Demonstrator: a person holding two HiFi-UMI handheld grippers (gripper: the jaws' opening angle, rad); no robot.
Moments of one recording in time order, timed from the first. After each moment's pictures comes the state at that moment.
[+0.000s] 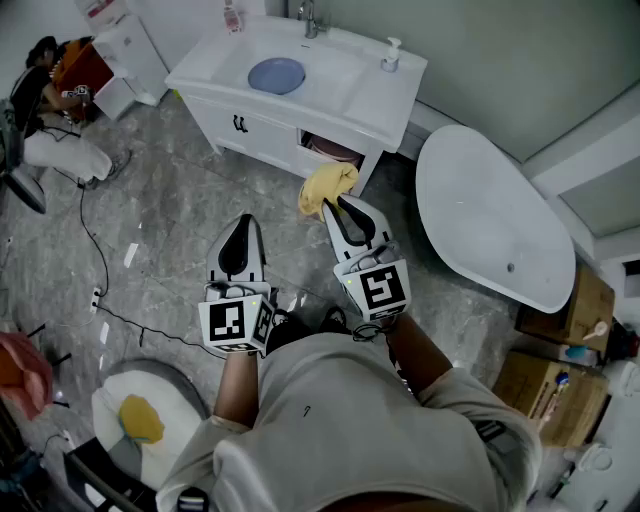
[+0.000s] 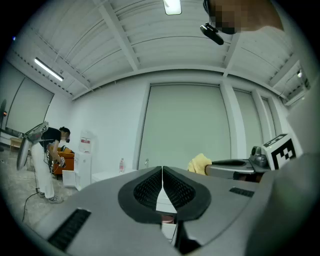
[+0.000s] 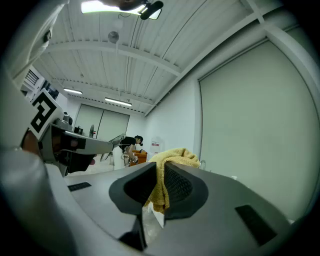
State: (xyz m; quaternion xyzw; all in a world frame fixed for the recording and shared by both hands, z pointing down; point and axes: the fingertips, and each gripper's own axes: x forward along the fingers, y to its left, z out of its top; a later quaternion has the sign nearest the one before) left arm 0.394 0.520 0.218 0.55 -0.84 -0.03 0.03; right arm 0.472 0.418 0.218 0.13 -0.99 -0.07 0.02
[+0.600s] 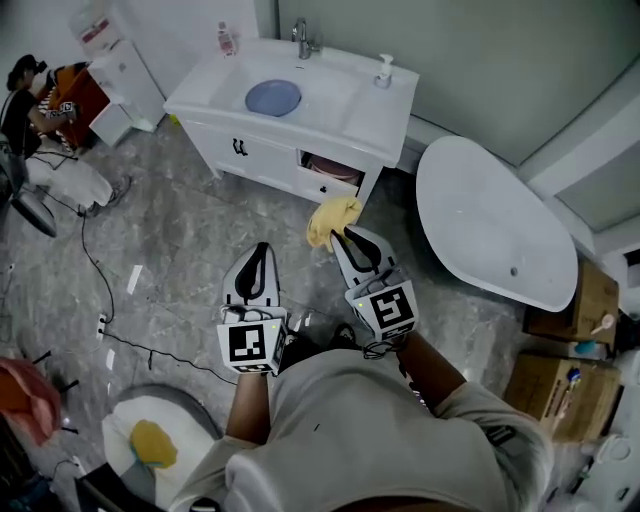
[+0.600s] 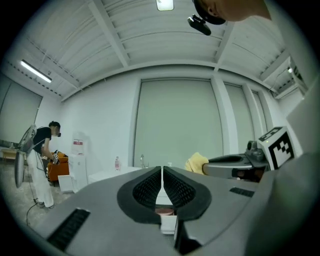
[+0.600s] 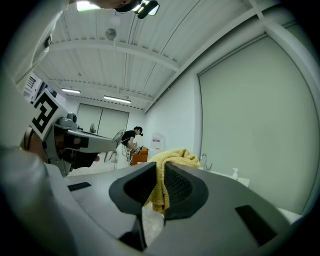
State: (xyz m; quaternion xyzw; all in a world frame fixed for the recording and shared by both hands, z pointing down) left arm 0.403 0.527 0.235 0.58 -0.81 0.03 0.03; right arm 0.479 0.439 0.244 0.13 -0.99 -0.03 0.07
